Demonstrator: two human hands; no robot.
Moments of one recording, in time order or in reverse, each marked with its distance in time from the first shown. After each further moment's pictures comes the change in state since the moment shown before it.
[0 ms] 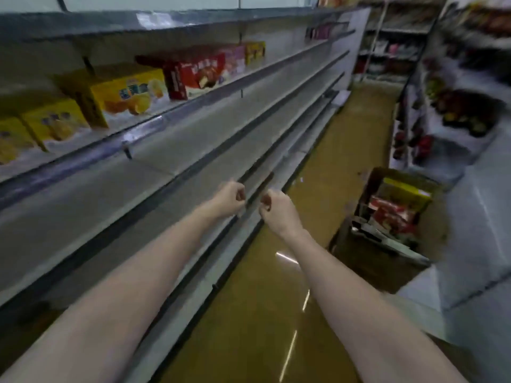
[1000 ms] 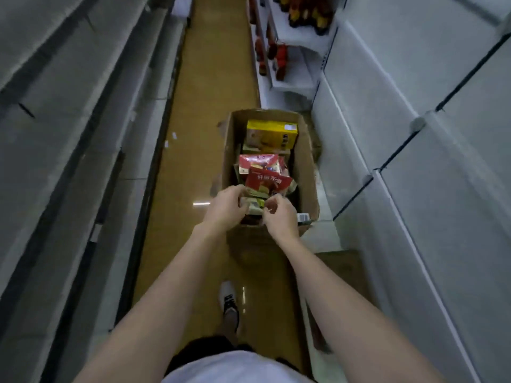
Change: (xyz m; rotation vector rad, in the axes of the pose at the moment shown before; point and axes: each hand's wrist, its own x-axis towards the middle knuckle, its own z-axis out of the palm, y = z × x) left_hand 0.262 0.286 0.327 -0.167 -0.347 0.333; right_hand -0.005 0.412 -0.117 0.193 0.277 0.900
